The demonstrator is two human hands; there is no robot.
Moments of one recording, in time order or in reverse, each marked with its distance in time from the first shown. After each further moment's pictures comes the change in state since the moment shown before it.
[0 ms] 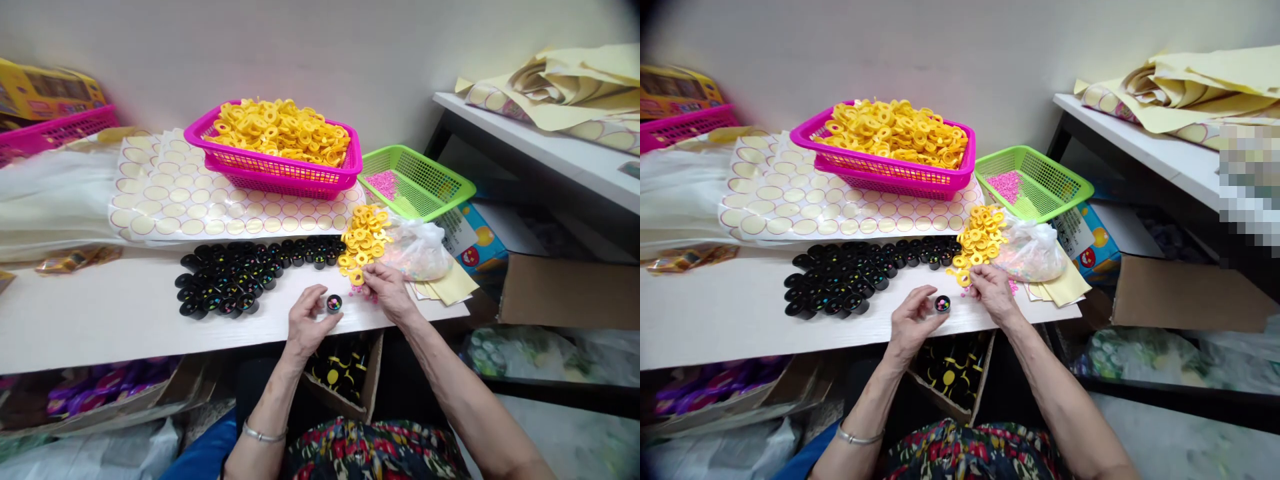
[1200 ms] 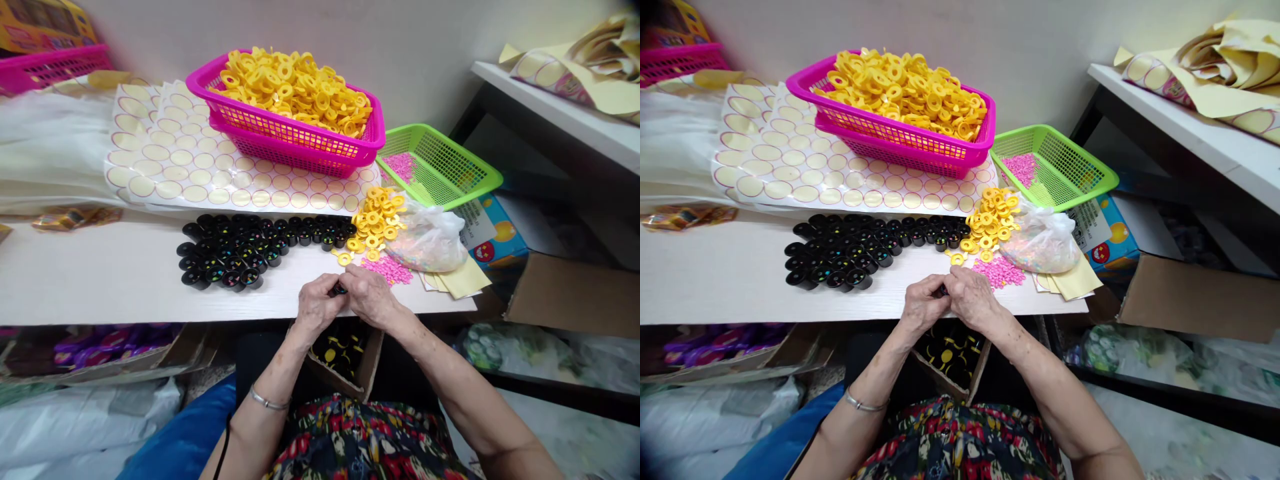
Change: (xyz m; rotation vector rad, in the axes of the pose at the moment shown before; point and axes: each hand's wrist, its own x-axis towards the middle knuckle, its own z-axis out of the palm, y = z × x) left_hand 0.004 -0.006 0.010 0.321 -0.168 0.036; right_hand -0.016 -0.013 0.037 -1.317 -0.367 -0.406
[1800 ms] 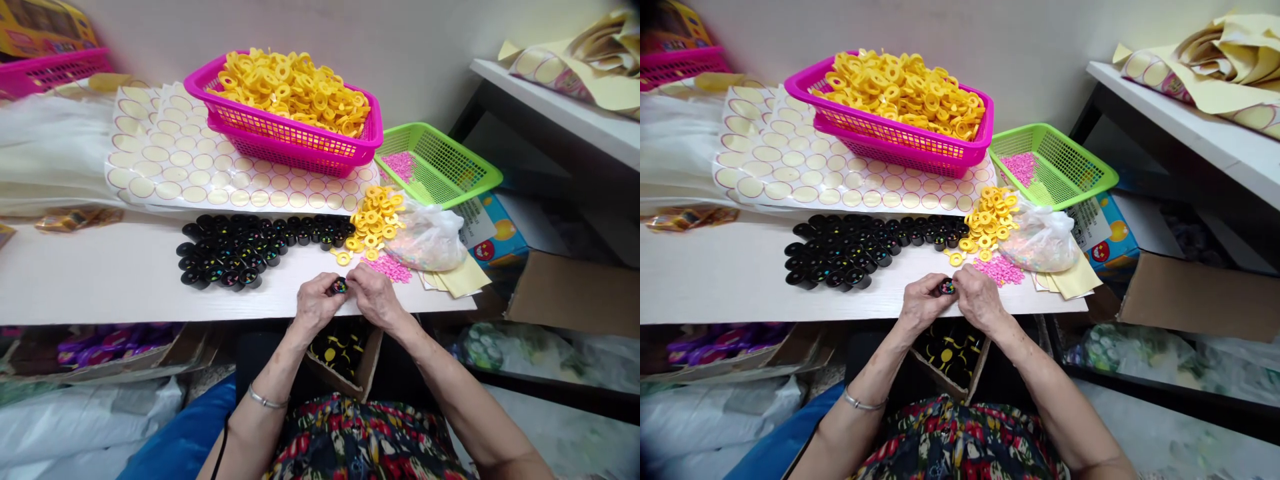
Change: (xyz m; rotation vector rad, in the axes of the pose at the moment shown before) left_hand -0.001 -0.005 0.005 -0.004 0.023 -0.044; right_hand -0.011 0.016 0.020 0.322 0.255 0.111
